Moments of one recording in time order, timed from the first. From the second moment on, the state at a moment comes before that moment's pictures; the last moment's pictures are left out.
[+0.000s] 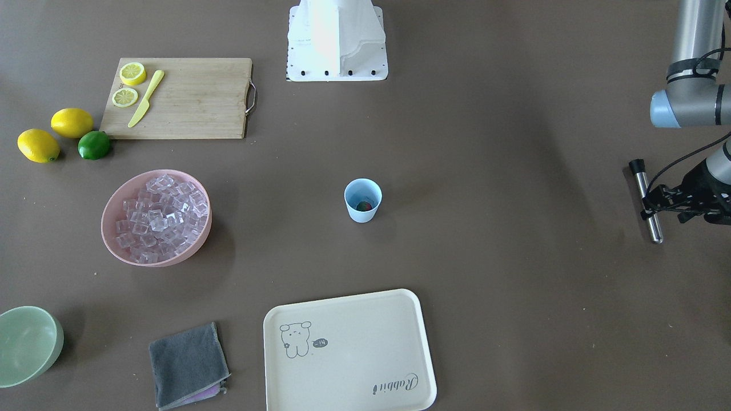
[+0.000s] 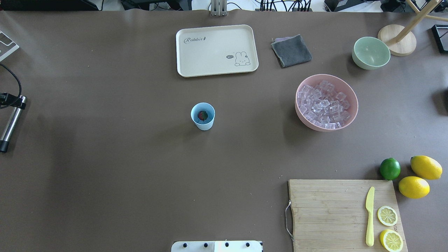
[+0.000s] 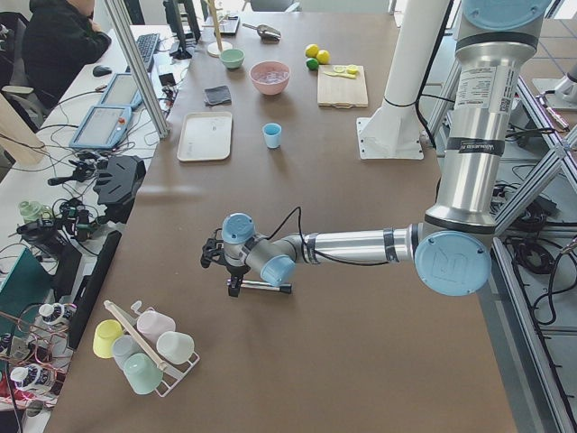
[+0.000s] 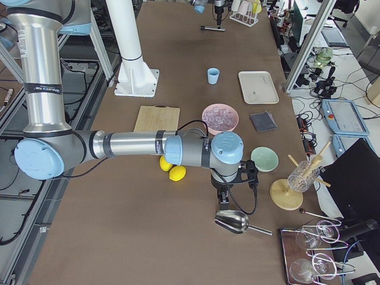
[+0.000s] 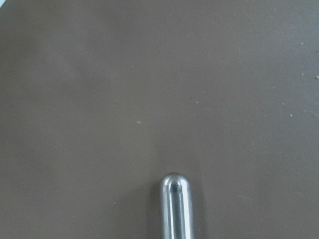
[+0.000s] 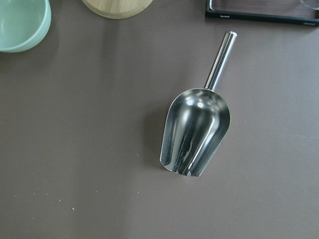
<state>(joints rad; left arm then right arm) -1.15 -1.65 -1.29 -2.33 -2.21 -0.56 1.68 -1.53 1.64 -1.68 2.35 -0.16</state>
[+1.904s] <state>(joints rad) -1.21 -1.83 -1.42 -2.44 -2.11 -0.50 1.68 -1.56 1.69 -1.69 2.35 -0.15</state>
